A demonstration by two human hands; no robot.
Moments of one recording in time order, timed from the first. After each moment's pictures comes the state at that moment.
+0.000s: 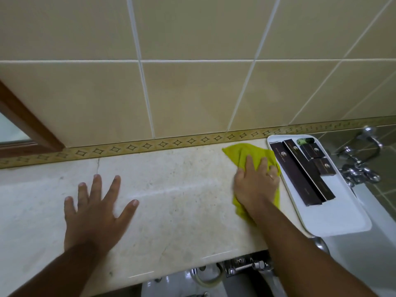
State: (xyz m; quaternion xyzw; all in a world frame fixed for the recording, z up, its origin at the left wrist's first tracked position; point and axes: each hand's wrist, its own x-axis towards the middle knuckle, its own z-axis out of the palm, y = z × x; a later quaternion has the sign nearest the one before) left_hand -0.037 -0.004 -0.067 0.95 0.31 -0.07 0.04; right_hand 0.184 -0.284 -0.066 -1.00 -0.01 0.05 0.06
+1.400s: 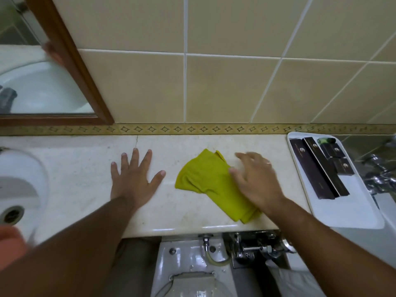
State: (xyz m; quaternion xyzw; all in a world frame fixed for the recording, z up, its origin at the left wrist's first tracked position) left_hand -0.039 -0.002 -0.083 0.94 0.33 -0.05 0.06; right_hand 0.128 -0.279 -0.012 -0.95 -0.27 0.09 0.12
